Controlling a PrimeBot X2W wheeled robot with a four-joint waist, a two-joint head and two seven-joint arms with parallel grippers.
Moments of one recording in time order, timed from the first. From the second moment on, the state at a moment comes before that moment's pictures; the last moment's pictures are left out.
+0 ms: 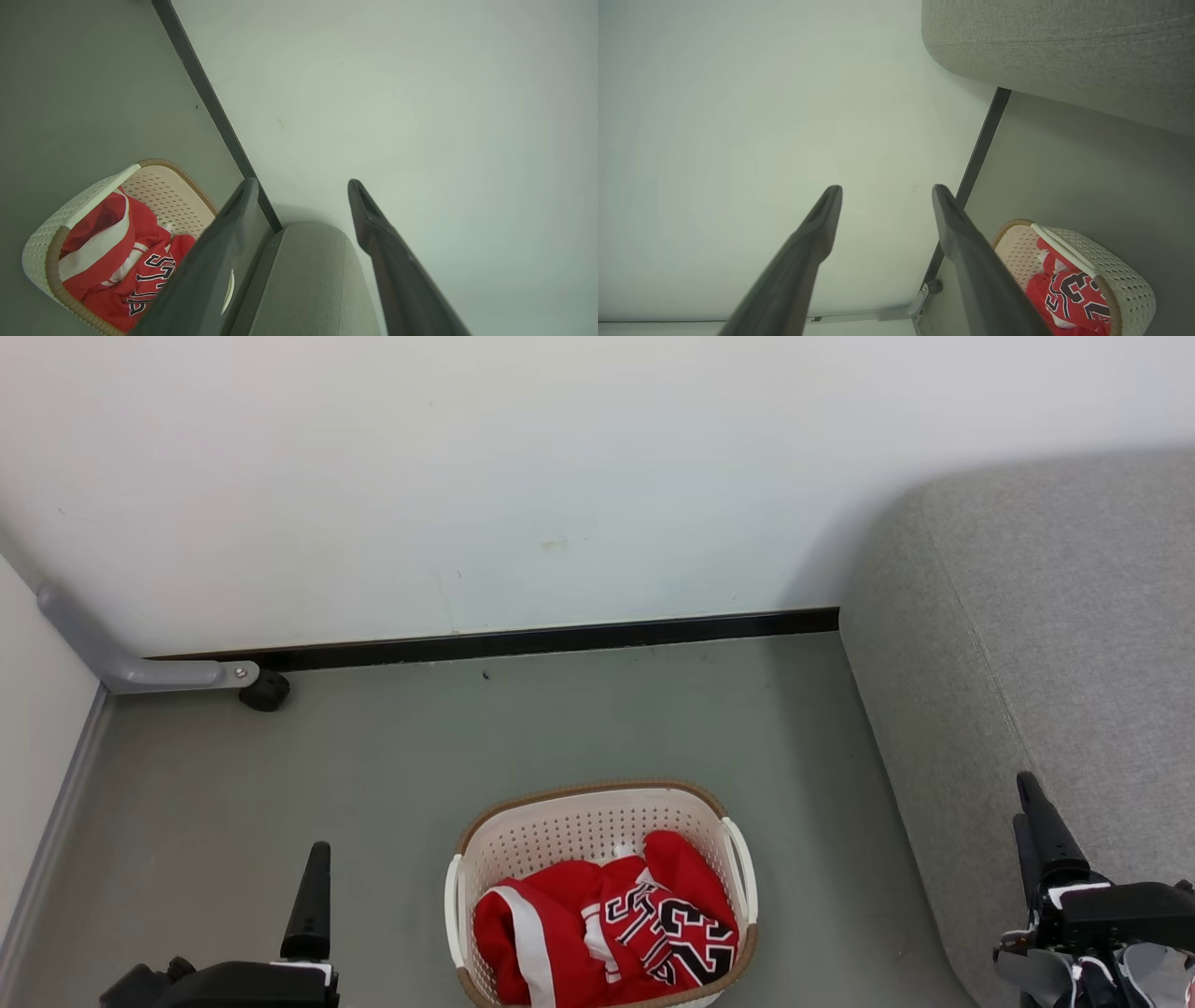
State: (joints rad) left arm -0.08 0.03 0.02 0.38 -1.40 -0.11 0.01; right arm -0.13 -0.09 -0.03 0.37 1.44 0.11 0.06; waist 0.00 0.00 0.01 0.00
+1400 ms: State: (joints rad) left arm -0.12 0.08 -0.13 0.39 -0.64 0.02 -0.14; right arm -0.30 -0.26 0.30 0.51 0.87 0.11 -0.14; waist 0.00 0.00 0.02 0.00
